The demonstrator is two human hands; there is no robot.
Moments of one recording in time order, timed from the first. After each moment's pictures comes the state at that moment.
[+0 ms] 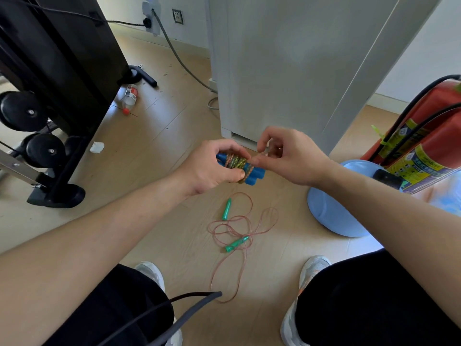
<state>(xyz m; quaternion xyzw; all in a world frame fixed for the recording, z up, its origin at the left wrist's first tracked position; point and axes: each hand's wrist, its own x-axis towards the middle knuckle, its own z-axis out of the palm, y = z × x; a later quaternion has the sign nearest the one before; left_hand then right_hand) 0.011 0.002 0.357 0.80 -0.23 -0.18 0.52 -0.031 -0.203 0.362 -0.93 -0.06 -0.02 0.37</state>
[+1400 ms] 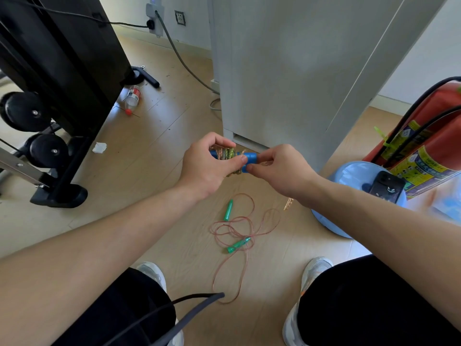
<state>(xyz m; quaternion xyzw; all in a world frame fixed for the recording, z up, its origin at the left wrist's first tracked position) 0.009 0.000 0.339 0.85 -0.10 -0.01 0.52 -0.039 -0.170 0.350 -0.89 0.10 0.05 0.45</state>
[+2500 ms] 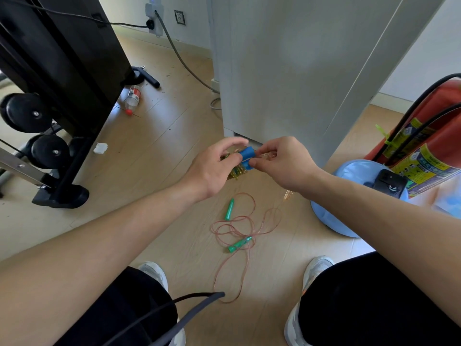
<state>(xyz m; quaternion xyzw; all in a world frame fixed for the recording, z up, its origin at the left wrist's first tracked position) 0.009 -0.001 0.345 0.86 -0.18 -0.14 0.46 -0.033 -0.175 0.355 -0.91 0.10 0.02 0.41</state>
